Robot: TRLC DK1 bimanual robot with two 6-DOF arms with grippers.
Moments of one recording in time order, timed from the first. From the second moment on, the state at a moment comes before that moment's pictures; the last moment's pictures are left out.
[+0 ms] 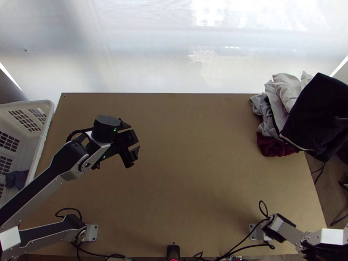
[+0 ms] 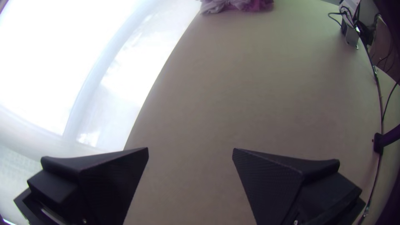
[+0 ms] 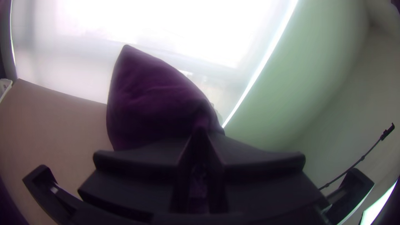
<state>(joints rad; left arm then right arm) -0.59 1.23 1.20 -0.67 -0.10 0.68 -0.63 1.21 1.68 -0.90 -0.33 -0.51</state>
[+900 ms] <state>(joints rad) -0.54 1.26 1.21 -0.64 -0.09 0.70 -0.59 1.54 1.98 -0.88 -0.36 -0.50</state>
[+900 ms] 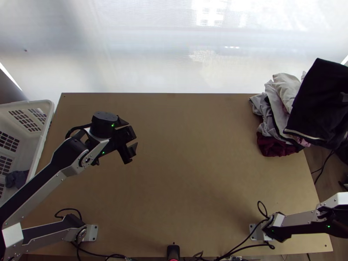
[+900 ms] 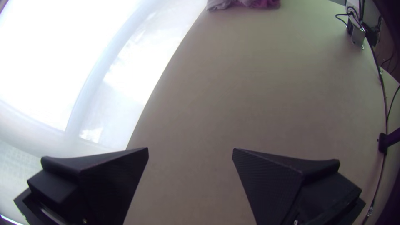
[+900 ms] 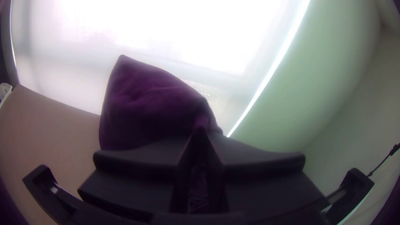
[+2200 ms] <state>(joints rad) -0.46 1.25 1.18 -0.64 -0.09 0.69 -0.45 2.03 2.30 -0.77 -0.29 -0.47</state>
